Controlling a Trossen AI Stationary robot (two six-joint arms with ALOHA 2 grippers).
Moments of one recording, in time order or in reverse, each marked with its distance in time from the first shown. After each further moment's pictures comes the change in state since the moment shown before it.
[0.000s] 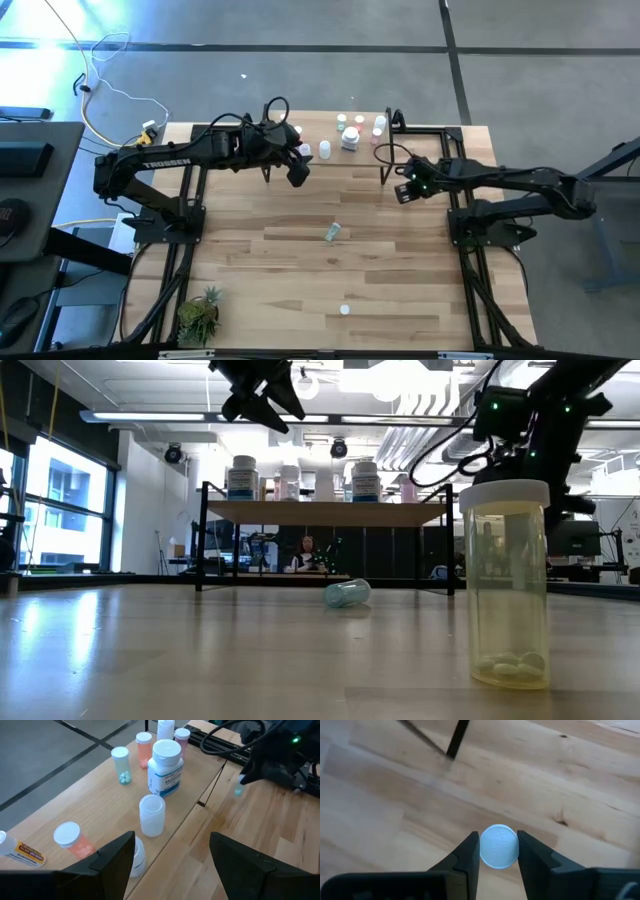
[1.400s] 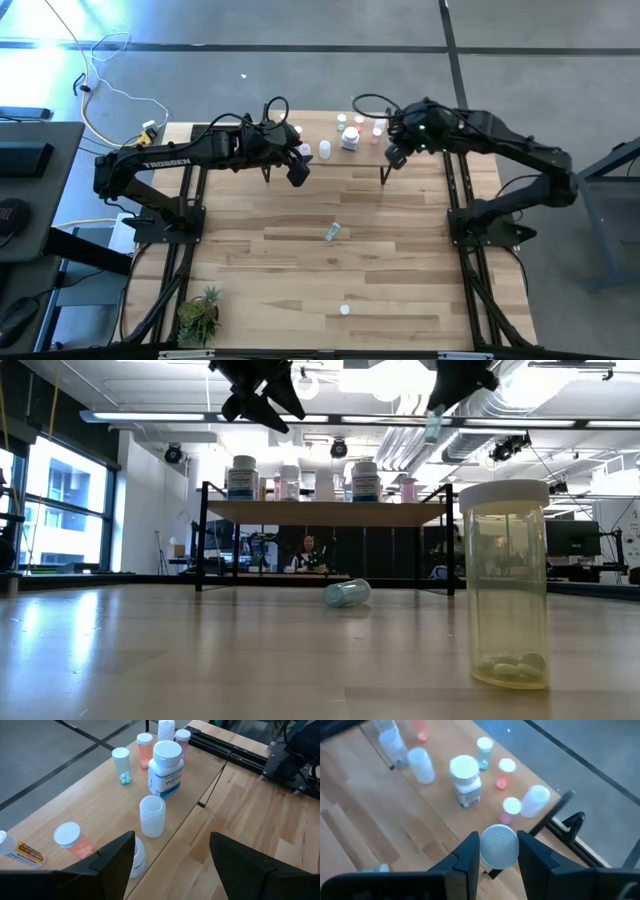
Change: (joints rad) left arm 0.000 0.000 0.000 0.003 -0.002 -0.006; right arm 0.062 0.209 0.887 -0.300 0.185 -0.522
